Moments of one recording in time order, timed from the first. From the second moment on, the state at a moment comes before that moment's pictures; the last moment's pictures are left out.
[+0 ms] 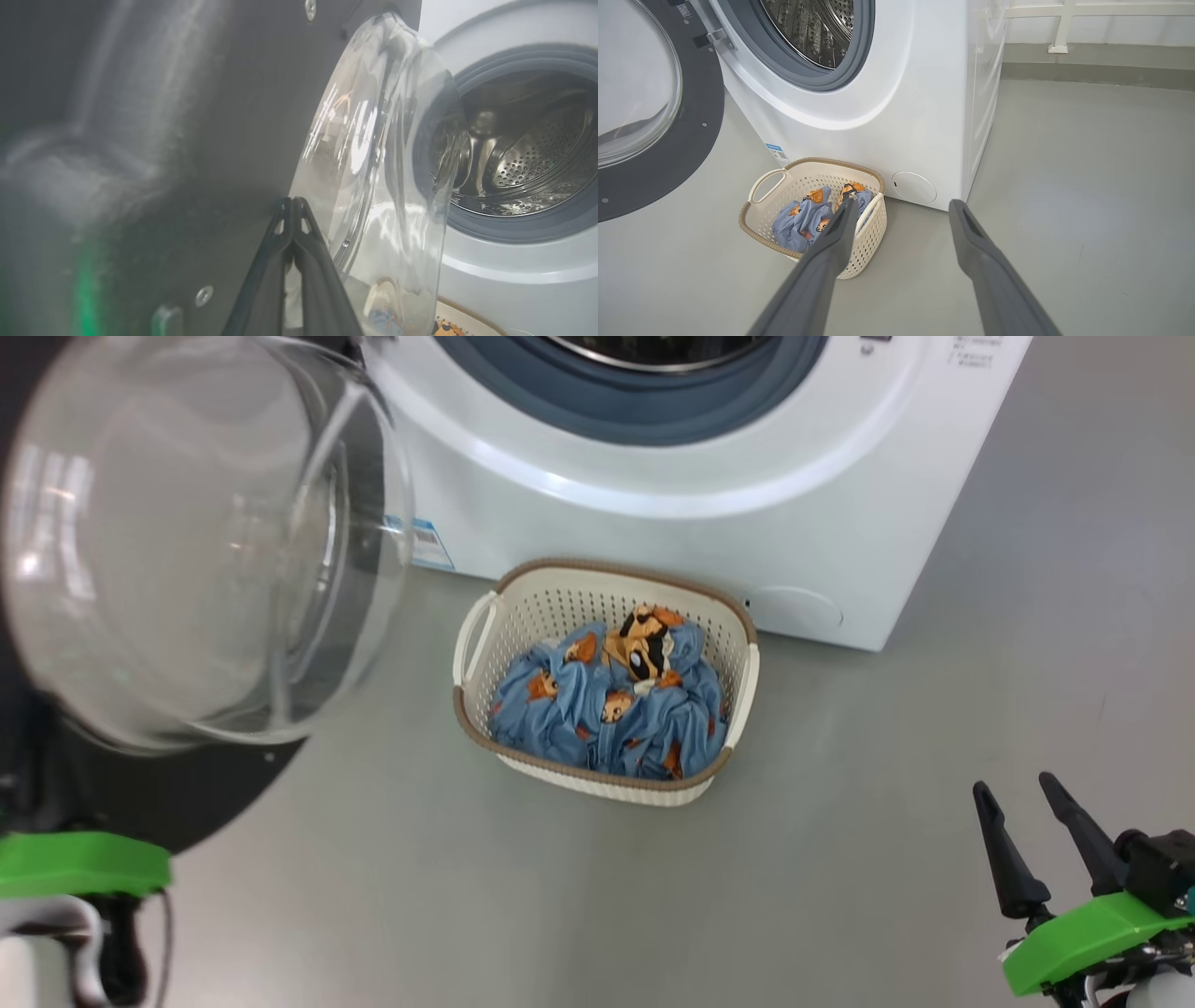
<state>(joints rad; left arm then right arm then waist) -0.32 0.12 0.23 0.34 -0.35 -0.03 -0.26 -0.11 -0.28 0.01 0.31 0.34 0.13 -0.25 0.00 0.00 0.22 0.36</state>
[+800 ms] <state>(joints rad) -0.56 0.29 0.52 0.64 -0.25 -0.05 -0.26 -0.18 -0.31 0.03 0.31 0.34 0.13 -0.25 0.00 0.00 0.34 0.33</state>
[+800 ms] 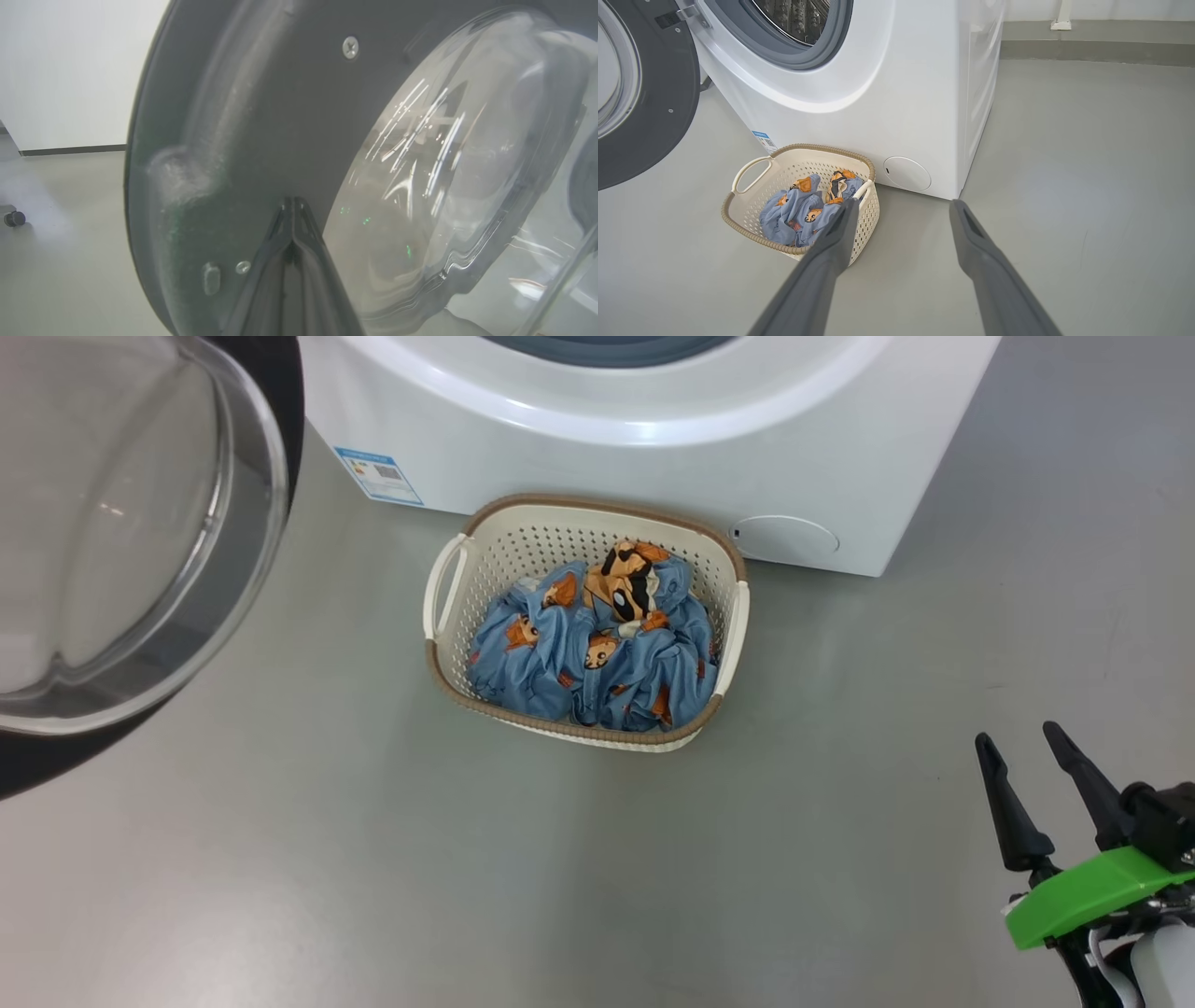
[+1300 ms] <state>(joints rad) -0.65 0.37 0.59 0.79 -0.19 -0.09 -0.26 -0.19 -0.31 0.03 0.32 0.34 0.13 -0.25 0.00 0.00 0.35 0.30</state>
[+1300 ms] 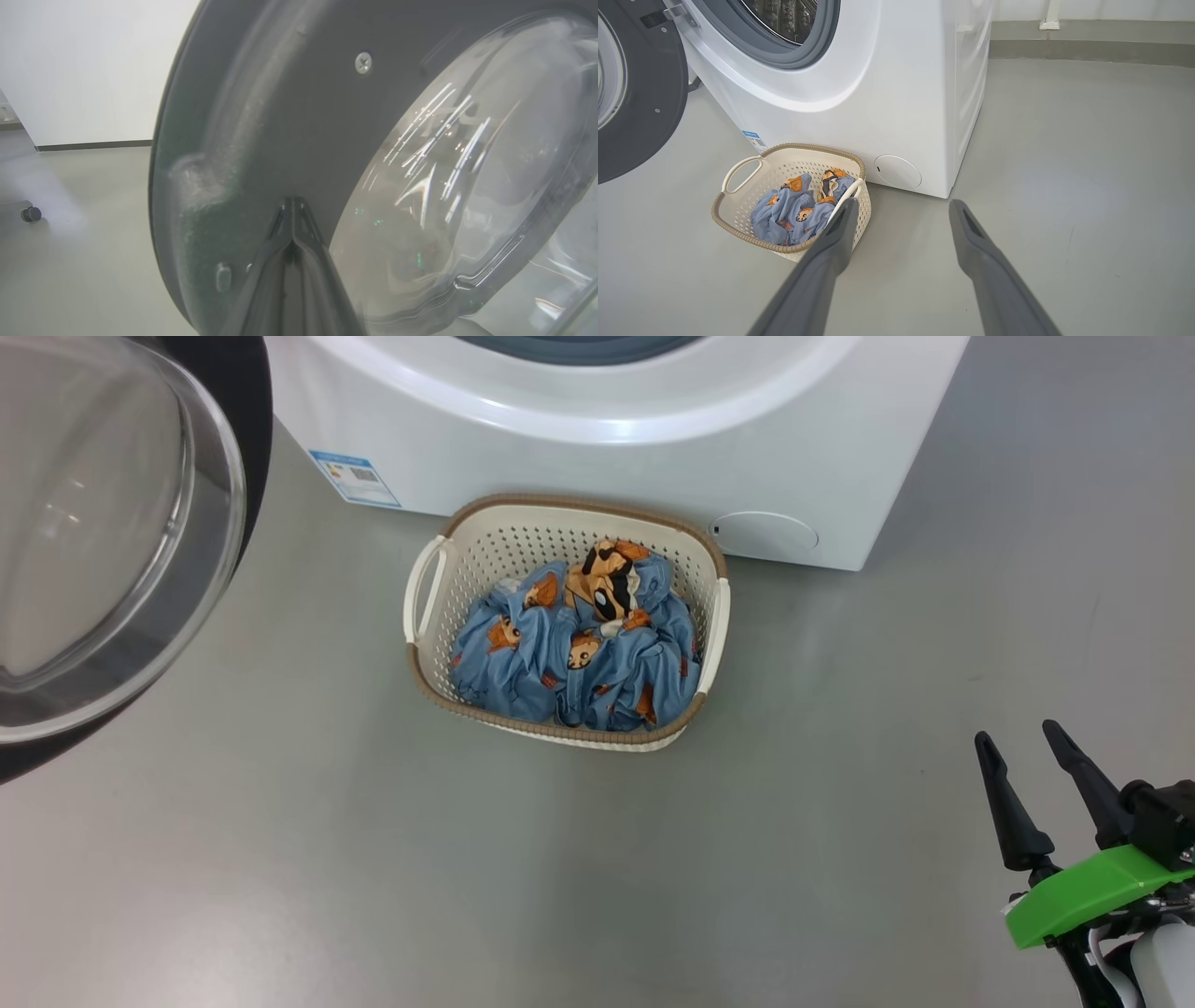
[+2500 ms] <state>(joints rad) -0.14 0.09 0.36 0.36 -0.32 -0.13 -0.26 -0.09 -0.30 0.00 0.32 0.35 0.13 -0.25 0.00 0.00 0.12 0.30</state>
